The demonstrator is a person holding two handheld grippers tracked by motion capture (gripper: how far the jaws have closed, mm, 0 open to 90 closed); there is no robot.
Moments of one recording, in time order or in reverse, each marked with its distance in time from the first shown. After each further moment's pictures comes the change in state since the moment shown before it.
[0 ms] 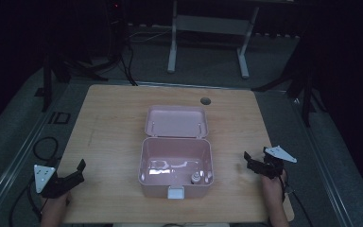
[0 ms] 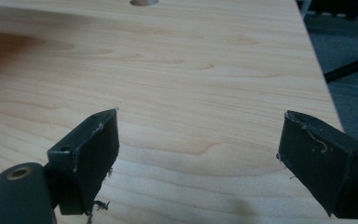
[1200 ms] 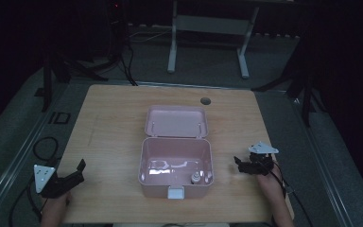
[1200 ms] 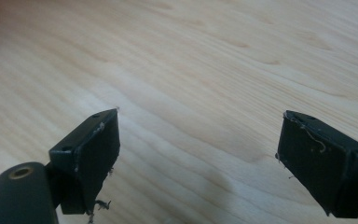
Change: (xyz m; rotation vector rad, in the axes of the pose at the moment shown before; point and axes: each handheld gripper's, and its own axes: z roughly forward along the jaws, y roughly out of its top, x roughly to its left) left arm 0.000 0.000 0.000 0.002 -0.001 -0.002; right arm 0.028 0.019 0.011 0.179 0.091 -0.284
